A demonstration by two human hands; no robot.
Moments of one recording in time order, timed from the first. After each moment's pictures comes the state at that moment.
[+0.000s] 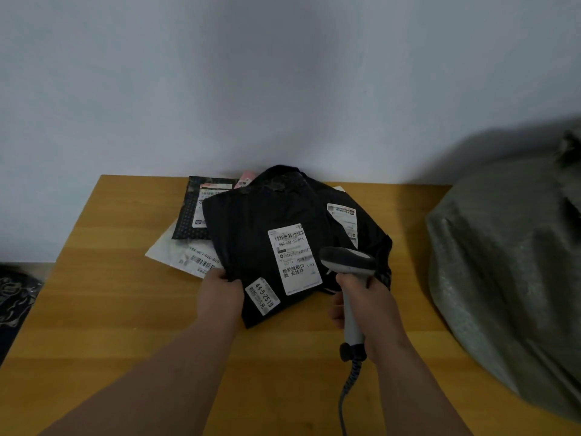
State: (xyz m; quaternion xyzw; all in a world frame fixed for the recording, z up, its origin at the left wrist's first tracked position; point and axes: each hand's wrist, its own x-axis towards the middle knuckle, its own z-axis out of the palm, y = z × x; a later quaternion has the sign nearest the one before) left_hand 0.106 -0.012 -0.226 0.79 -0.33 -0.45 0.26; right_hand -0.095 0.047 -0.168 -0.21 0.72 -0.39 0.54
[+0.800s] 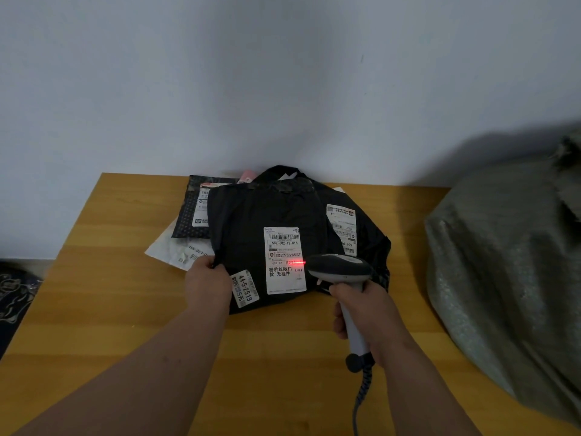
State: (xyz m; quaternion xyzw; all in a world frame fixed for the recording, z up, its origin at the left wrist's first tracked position) left_hand 0.112 -0.026 -0.213 0.79 -0.31 -0.42 0.33; right_hand -0.103 0.052 -0.160 -0.27 0.71 -0.33 0.55
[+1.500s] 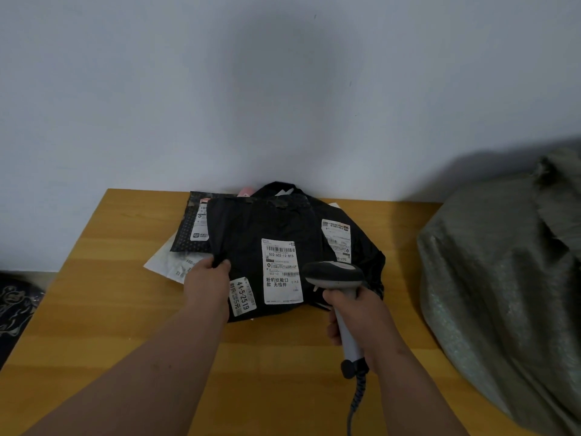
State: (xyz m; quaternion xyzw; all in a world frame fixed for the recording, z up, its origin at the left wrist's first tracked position) left_hand 0.097 -0.037 -0.186 0.75 -0.22 -0.48 0.39; right_hand -0.112 0.044 -0.155 -0.27 0.71 -0.33 0.56
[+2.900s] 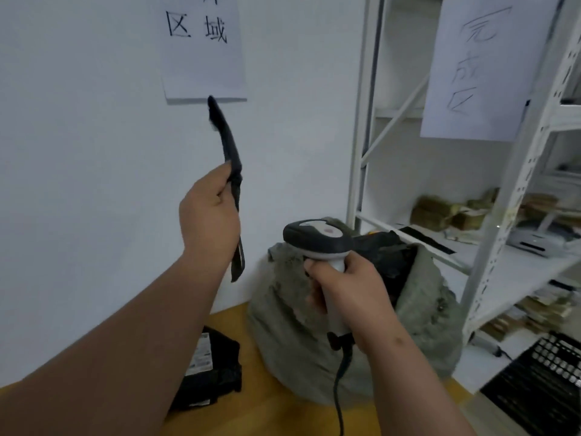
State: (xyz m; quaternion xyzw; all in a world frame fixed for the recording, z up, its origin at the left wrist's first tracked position) left_hand -0.138 0.127 0.154 0.29 -0.69 -0.24 0.62; right_hand -0.244 0.291 0.108 -0.33 0.63 -0.66 0.24
